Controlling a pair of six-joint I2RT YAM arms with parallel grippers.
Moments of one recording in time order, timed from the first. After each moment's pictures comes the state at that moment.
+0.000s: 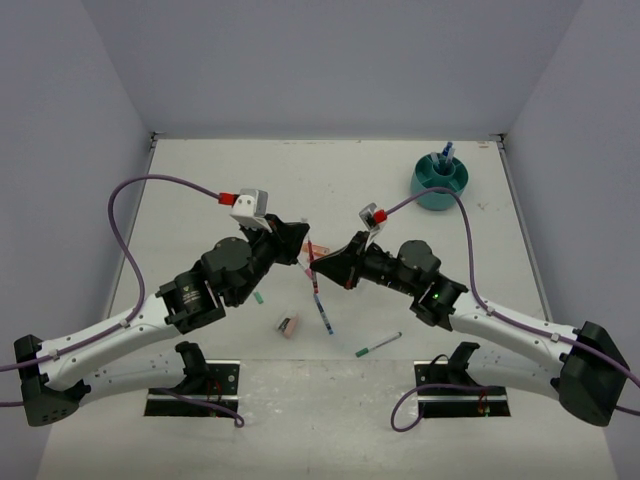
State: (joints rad) left arm -1.05 0.91 0.87 -0.07 -0.55 -0.54; right arm 0.88 1.05 0.59 0.45 -0.28 0.61
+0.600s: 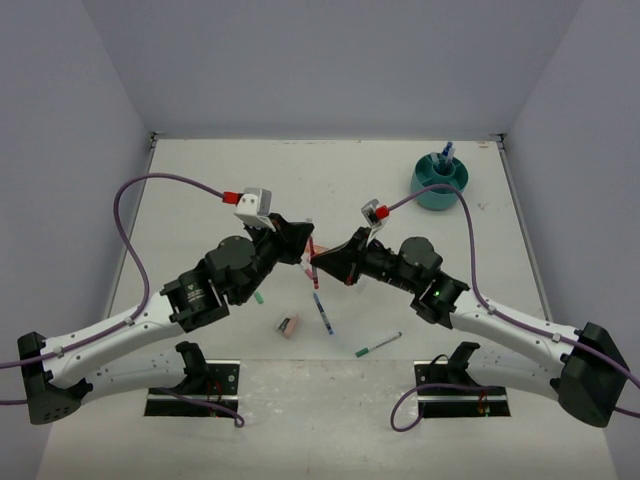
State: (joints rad) left arm -1.05 0.93 0.87 -0.04 -0.52 -0.55; right arm 0.87 1.05 0.61 0.44 -0.28 0.61
